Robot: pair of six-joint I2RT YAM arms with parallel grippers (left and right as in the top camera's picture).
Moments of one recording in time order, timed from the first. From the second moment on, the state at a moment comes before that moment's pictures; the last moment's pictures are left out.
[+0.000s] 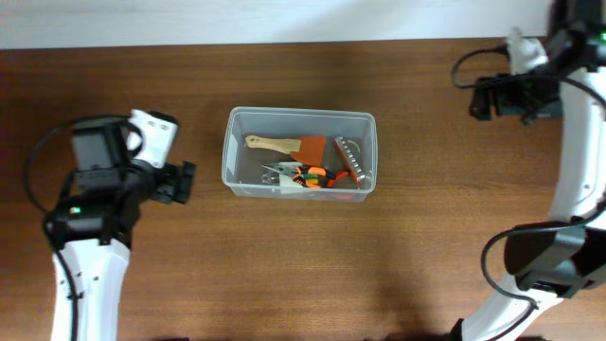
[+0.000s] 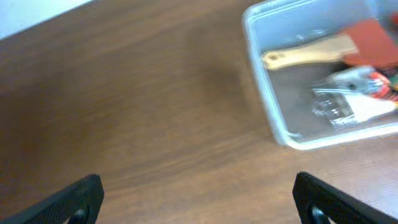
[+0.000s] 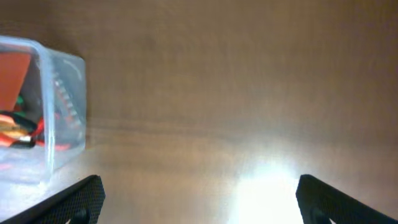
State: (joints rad) left arm 0.06 1.21 1.15 -0.79 0.08 0.40; right arm -0.25 1.97 2.22 -1.57 -0.12 -0.23
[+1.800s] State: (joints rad) left arm -0.09 0.51 0.77 -0.85 -0.31 -0.08; right arm 0.07 0.86 0.83 -1.04 -0.02 -0.18
